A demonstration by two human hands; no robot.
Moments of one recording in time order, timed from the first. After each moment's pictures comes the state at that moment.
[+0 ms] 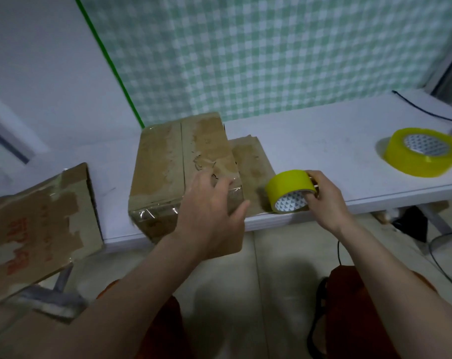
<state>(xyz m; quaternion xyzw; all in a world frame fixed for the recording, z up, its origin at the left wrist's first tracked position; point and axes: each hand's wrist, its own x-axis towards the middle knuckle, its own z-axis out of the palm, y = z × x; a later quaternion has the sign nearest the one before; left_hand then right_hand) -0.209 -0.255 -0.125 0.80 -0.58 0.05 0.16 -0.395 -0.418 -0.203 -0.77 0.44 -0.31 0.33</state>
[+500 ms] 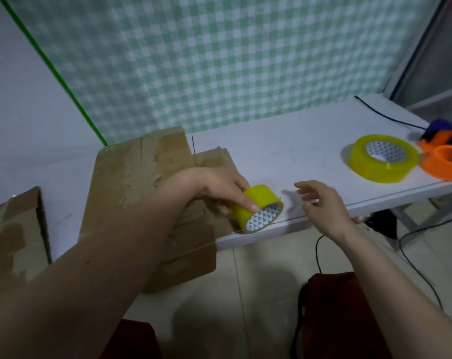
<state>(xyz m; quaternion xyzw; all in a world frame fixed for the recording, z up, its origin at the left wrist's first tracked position) -0.213 -0.408 -0.109 0.65 -0.60 -0.47 0.03 -0.440 -0.450 -0.193 -0.74 0.50 -0.30 0.35</state>
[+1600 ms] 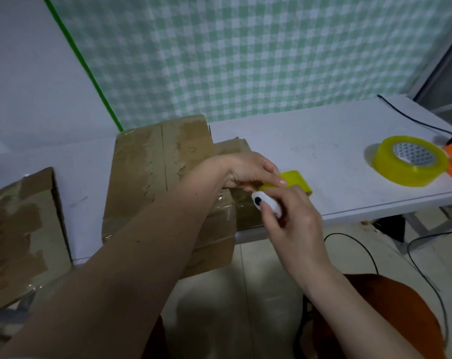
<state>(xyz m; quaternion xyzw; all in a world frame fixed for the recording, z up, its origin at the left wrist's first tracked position) -0.202 -0.413 -0.113 0.59 -0.51 -0.59 0.21 -0.357 -0.338 -0.151 -0.77 0.38 -0.46 0.24</state>
